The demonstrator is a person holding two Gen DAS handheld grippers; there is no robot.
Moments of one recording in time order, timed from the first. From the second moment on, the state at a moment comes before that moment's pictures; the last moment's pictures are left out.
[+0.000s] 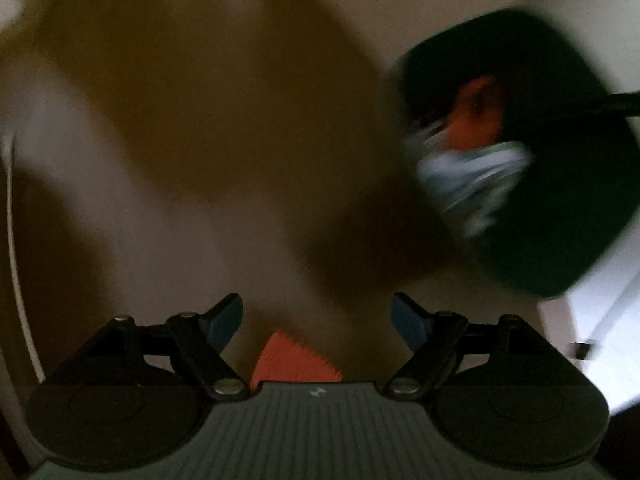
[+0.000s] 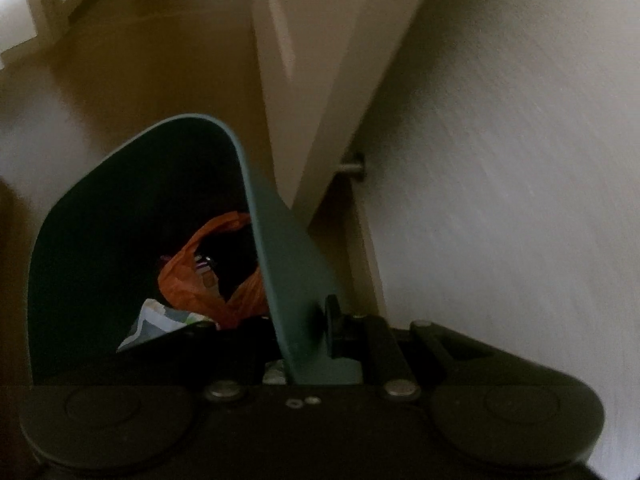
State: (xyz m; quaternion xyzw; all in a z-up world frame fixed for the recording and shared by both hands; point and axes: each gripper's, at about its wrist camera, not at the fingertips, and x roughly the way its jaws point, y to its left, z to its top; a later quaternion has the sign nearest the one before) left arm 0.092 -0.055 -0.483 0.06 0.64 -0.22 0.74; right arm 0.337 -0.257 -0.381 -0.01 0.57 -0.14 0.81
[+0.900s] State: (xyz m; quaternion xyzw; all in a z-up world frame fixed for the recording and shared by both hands) left arm 0.058 -0.103 -0.707 0.11 0.79 -0.10 0.59; right arm 0.313 -0.253 -0.381 0.06 0.59 -0.21 0.78
